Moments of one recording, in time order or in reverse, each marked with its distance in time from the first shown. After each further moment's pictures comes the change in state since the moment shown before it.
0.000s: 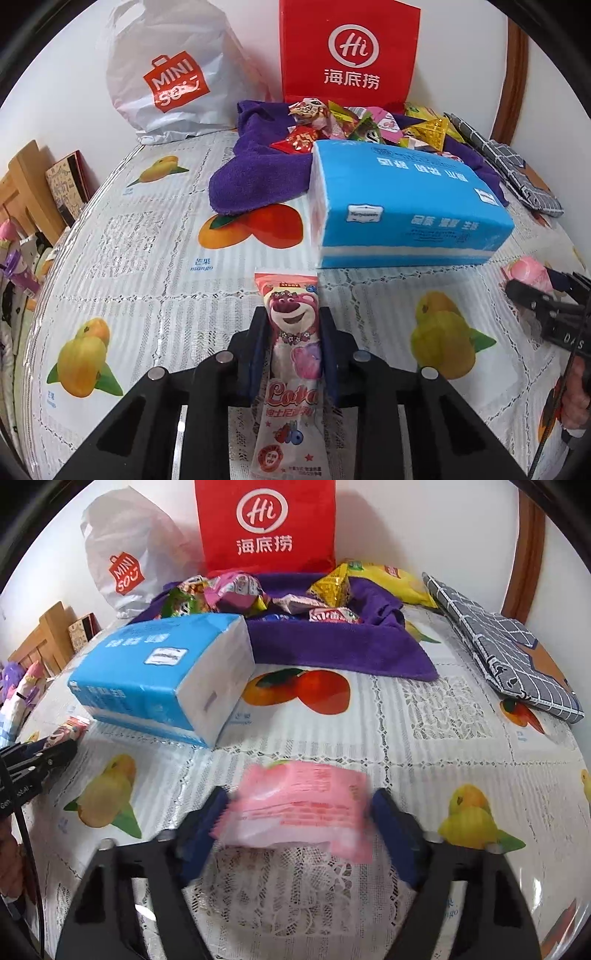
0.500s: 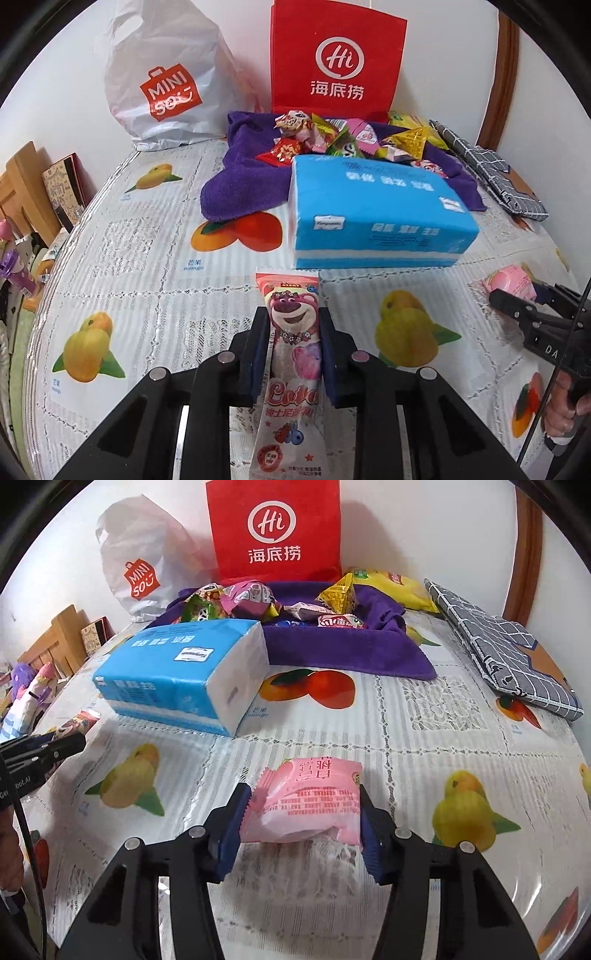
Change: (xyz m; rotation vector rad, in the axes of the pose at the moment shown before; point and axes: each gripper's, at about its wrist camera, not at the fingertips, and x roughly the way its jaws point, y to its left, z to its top) left arm -0.026 -0.007 0.000 -0.009 -0.012 -0.042; right arm -0.022 0.002 -0.012 0.000 -0.019 0.029
